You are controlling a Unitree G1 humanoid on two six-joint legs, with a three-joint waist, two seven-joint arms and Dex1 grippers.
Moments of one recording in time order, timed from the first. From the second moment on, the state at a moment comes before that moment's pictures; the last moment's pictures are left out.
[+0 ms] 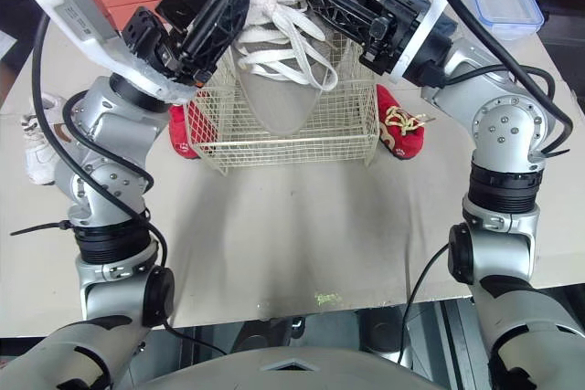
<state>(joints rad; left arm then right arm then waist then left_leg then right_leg) -0.61 0.43 0.19 -0.34 -0.83 0.41 -0.60 -0.87 -0.36 -0.17 -0.13 1.00 0.86 0.51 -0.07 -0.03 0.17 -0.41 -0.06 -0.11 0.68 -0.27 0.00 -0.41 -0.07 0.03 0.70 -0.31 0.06</state>
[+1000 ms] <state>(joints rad) -0.64 0.60 0.29 -0.29 -0.90 0.53 -0.70 -0.91 -0.29 -0.06 -0.15 0.81 0.72 0.63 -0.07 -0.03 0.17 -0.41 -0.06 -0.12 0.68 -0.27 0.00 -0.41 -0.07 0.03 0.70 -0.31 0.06</state>
